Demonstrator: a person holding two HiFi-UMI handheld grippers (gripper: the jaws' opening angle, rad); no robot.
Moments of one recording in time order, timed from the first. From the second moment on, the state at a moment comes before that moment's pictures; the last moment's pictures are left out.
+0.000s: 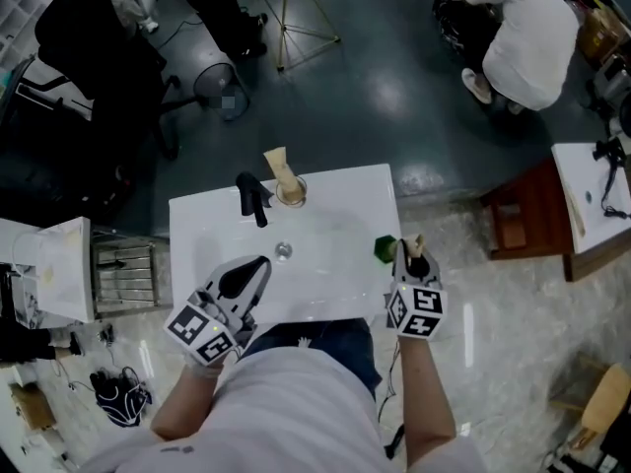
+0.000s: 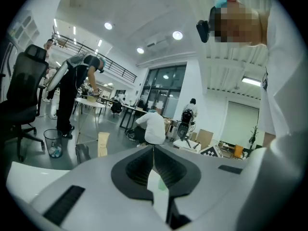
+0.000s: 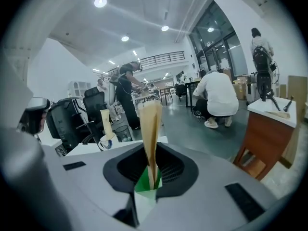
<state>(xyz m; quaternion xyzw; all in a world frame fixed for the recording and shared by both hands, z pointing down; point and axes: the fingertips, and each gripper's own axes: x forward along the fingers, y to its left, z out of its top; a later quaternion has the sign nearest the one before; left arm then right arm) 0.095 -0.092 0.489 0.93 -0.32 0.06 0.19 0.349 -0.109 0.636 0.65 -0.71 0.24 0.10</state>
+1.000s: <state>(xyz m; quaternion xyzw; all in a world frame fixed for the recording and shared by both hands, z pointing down) 0.100 -0.134 0.416 0.91 -0.38 -0.01 0.16 0.282 -0.152 0.447 0.53 -0.83 0.19 0.07</state>
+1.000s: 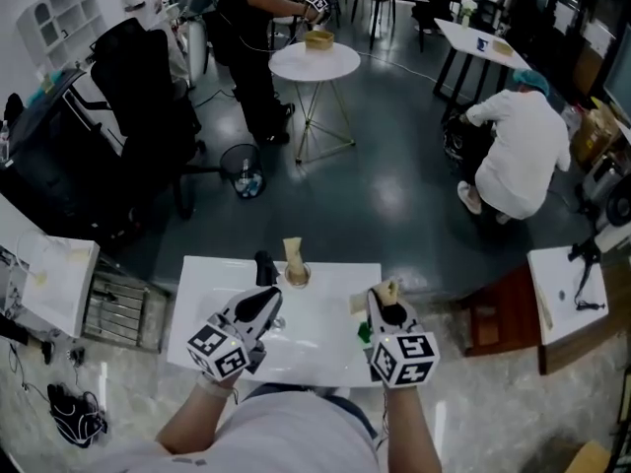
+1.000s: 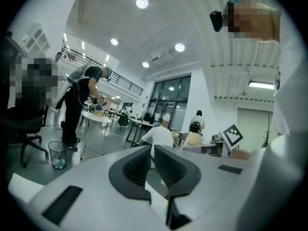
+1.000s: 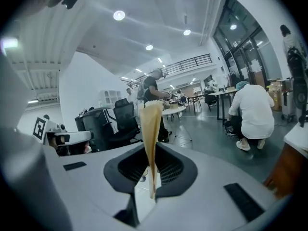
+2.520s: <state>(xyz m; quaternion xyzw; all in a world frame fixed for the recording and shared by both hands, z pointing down) -0.111 -0.130 0.436 0.93 -0.34 -0.03 0.17 0.037 -0.142 0.457 0.54 -0.82 0.20 0.05</state>
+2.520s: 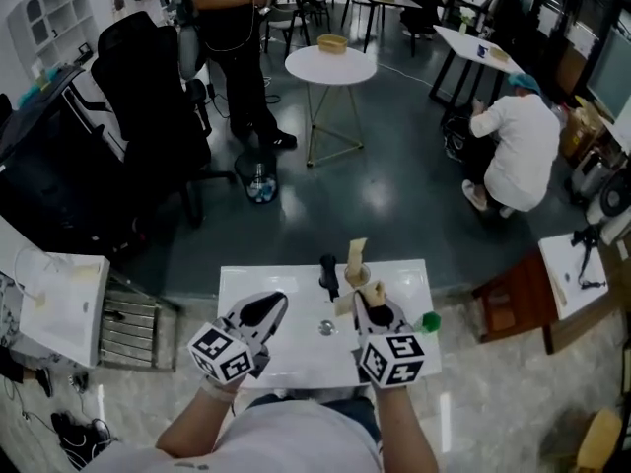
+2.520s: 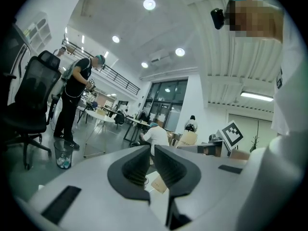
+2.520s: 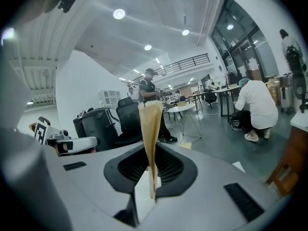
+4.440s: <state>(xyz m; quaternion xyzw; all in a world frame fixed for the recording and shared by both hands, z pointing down) 0.070 -0.309 0.567 0.96 -0.14 0.22 0.13 0.146 -0.152 0.541 0.63 -0.72 0.27 0.01</state>
